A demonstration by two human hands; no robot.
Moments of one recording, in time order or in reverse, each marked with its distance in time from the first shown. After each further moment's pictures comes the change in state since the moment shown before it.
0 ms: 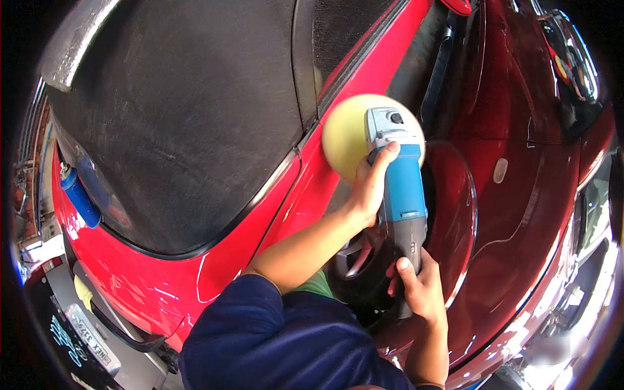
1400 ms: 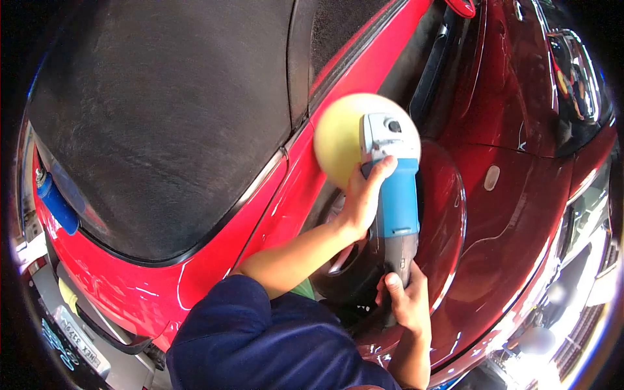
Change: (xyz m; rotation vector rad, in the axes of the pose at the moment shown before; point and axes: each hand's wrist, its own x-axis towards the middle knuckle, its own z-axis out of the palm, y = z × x) left_hand -0.001 -0.017 -0.015 0.024 0.011 0.040; right_hand -0.004 0.024 0.006 -0.059 0.051 0.014
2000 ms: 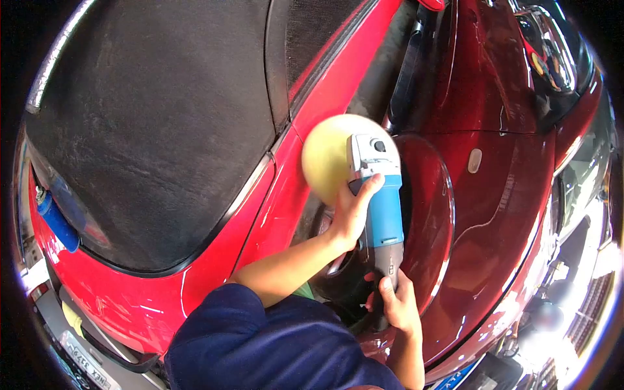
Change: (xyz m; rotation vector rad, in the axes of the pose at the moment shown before) left_hand -0.040 -0.006 0.005 0.124 0.021 -0.059; right_hand -0.038 0.021 0.009 0.216 0.031 0.109
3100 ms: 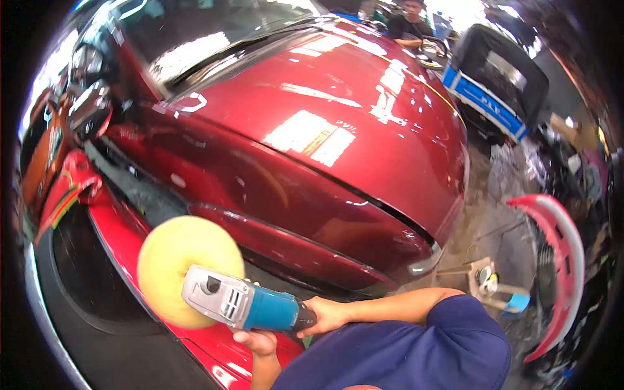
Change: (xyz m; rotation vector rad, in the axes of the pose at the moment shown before) left_hand -0.105 0.033 0.099 0.466 -0.898 0.196; right_hand -0.056 0.068 0.015 0.126 0.282 -0.502
